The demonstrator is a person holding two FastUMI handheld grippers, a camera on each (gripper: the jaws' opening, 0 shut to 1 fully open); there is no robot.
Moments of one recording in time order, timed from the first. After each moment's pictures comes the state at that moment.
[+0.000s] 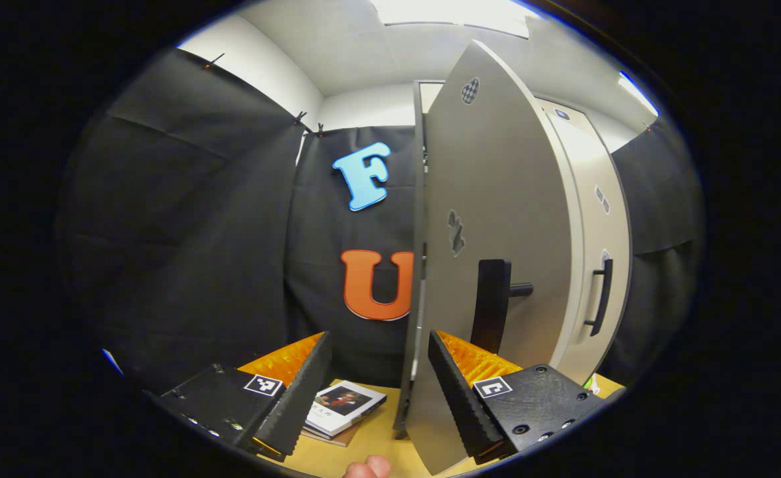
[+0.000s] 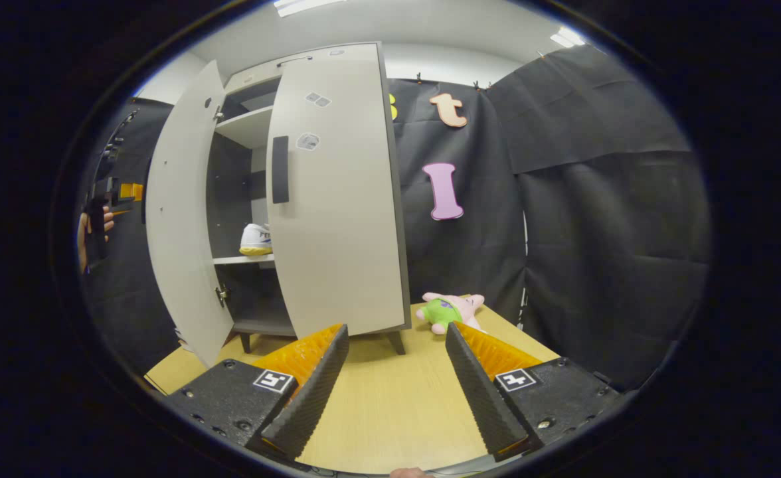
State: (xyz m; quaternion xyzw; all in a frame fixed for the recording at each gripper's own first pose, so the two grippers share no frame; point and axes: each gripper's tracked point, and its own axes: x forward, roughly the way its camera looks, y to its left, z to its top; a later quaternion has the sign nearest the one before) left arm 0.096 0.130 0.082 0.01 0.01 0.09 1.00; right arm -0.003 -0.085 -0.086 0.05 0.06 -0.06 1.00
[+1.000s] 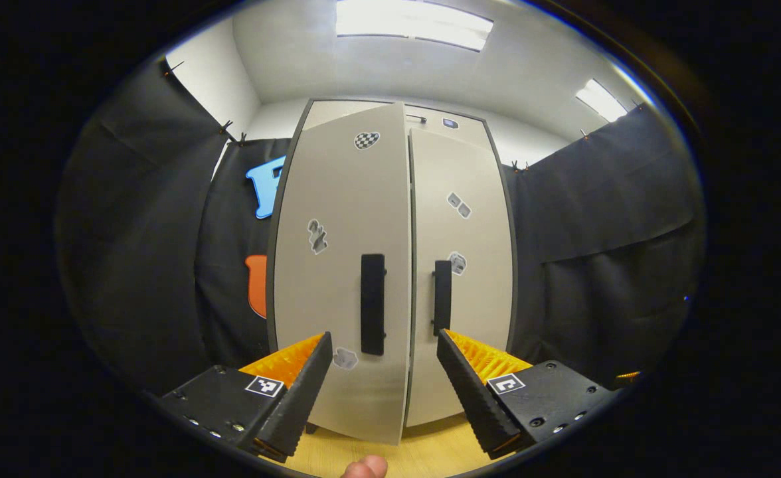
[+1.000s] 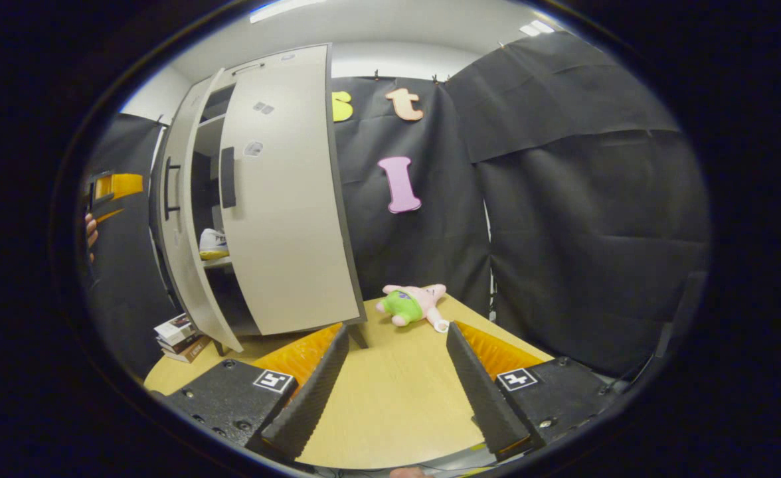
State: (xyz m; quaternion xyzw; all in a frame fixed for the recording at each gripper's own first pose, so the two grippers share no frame) left arm 0.049 -0.043 0.053 0.01 -0.01 -0.06 1.00; right arm -0.026 -0.142 -0.106 0.08 0.06 -0.11 0.99
